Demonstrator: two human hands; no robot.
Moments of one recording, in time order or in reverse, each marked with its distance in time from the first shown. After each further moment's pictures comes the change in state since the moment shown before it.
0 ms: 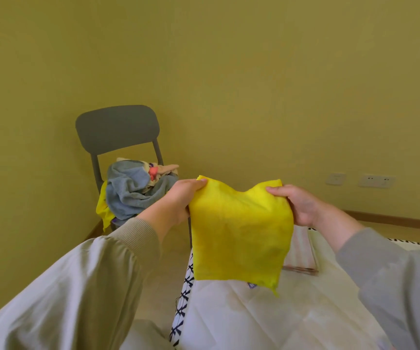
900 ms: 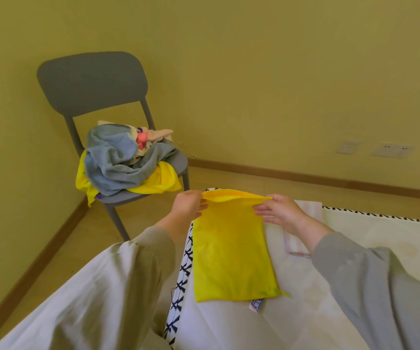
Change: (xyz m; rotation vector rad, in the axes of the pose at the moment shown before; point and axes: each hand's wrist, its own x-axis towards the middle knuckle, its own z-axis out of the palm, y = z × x) left_hand 0.120 -0.102 -0.004 0.102 0.145 -0.207; right_hand 0.123 0.117 -0.034 -0.226 0.340 0.143
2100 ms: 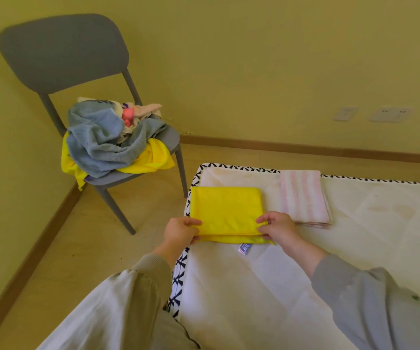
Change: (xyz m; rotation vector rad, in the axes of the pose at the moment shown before) left_hand -0.003 -0.117 -0.027 0.375 -0.037 0.062; right_hand -0.031 0.106 0.018 -0.174 0.113 0.021
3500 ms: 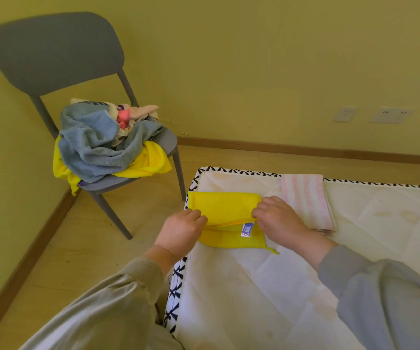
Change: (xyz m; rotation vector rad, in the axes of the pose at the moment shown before) left_hand 0.021 0.009 -0.005 1.106 0.250 1.157; right_hand 0.027 -0.025 -0.017 -1.201 0.139 -1.116
